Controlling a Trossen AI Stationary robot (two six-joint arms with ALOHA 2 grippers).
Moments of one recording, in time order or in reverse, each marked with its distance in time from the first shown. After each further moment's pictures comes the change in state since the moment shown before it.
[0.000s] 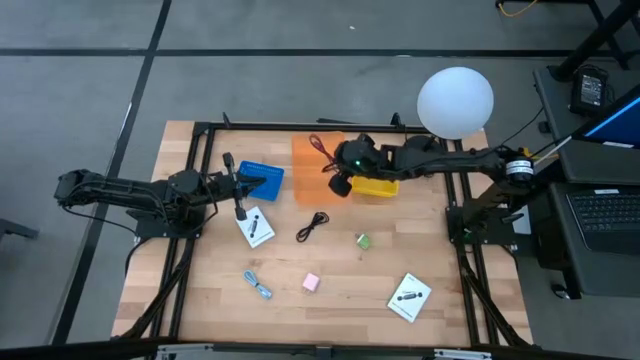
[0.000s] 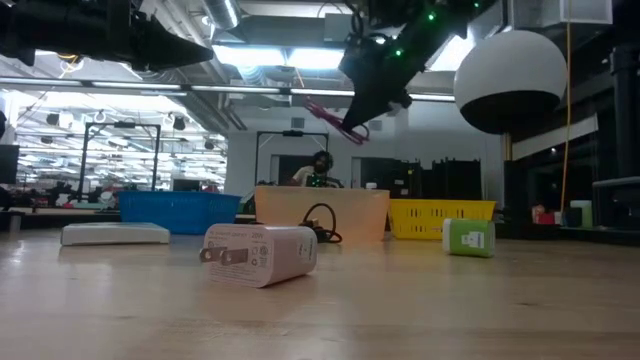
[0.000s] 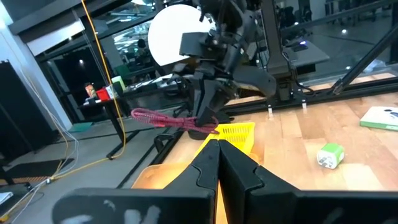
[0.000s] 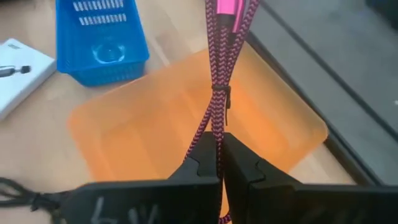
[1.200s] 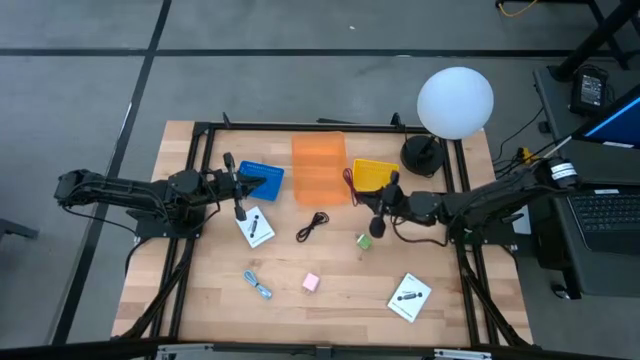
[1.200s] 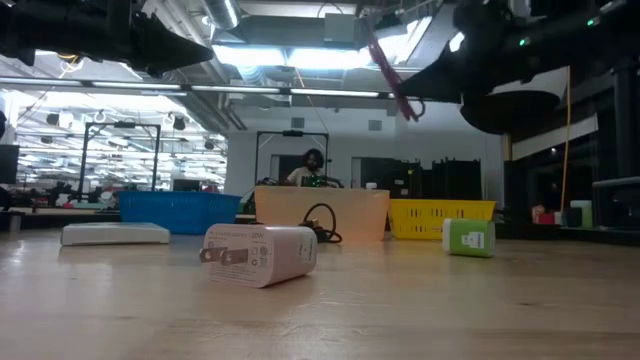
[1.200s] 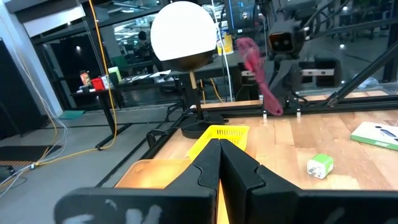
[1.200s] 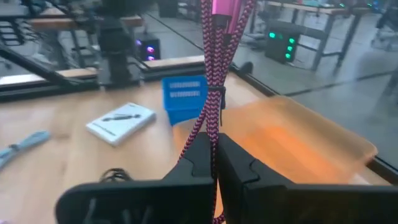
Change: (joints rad) left arm 0.000 0.000 0.000 0.001 0.001 -0.106; right arm 0.343 -0.399 -0.767 0.911 0.201 -0.024
